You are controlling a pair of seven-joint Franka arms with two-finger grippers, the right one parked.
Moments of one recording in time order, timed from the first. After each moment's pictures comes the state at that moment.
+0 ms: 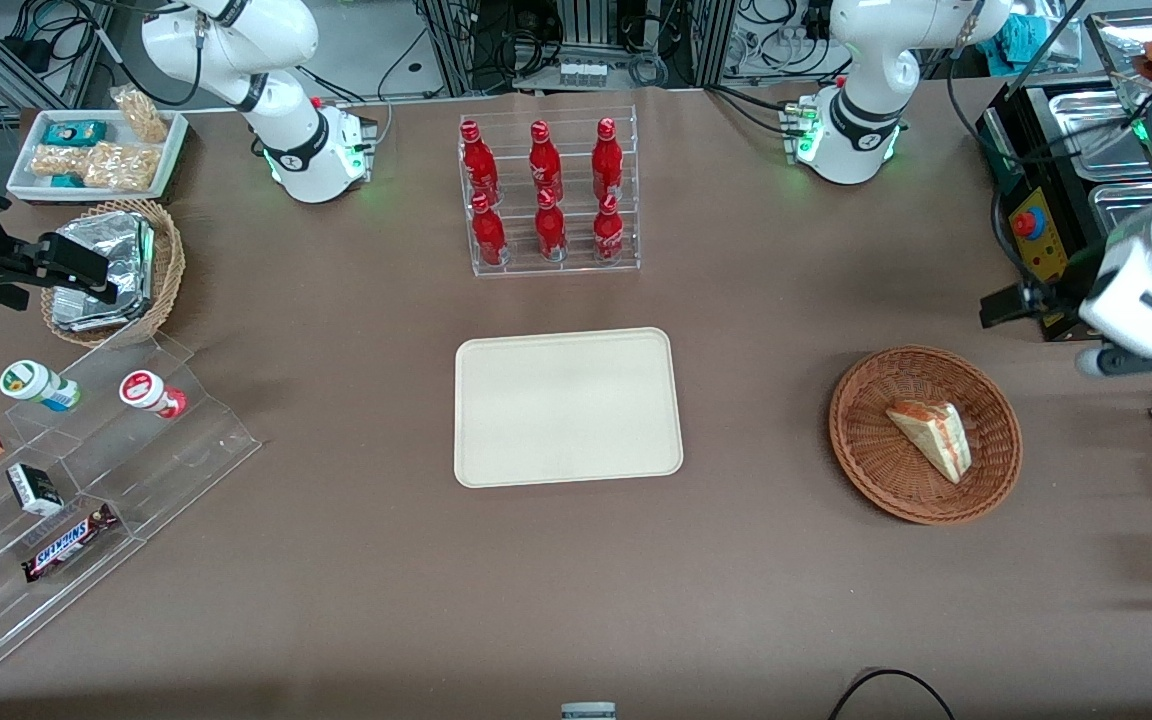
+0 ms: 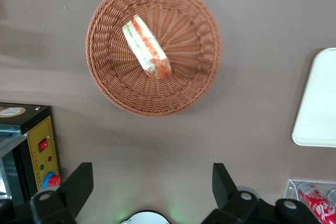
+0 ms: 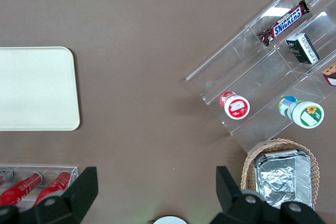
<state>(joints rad) 0.01 0.13 -0.02 -1.62 0.00 1.54 -0.13</state>
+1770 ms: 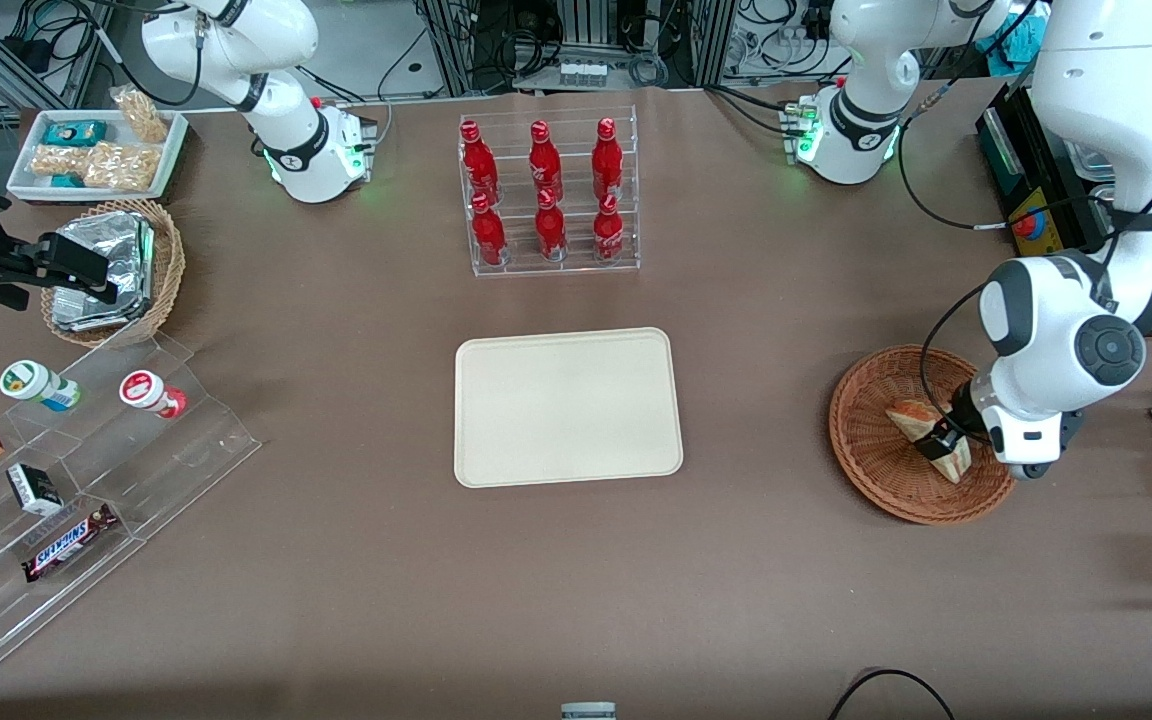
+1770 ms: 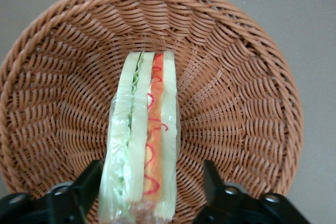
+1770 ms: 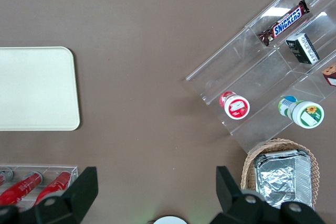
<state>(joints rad) 0.05 0.38 -0.03 -2.02 0.00 2.35 -0.77</state>
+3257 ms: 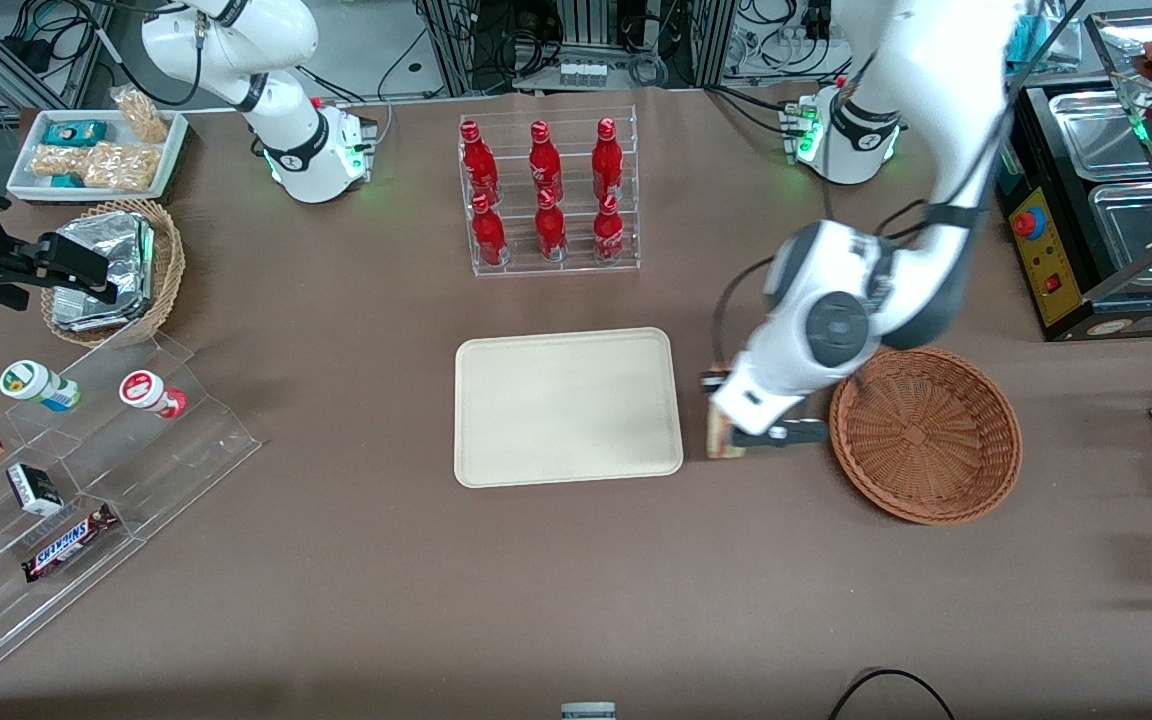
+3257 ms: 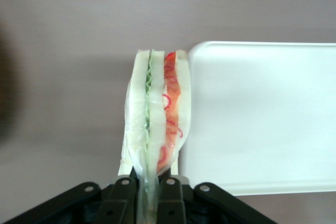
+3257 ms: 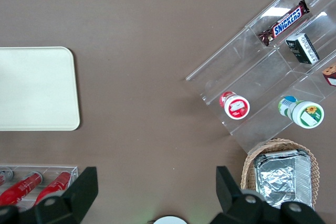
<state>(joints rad) -0.46 0.45 -0.07 -1.70 -0.14 2.06 -0.52</state>
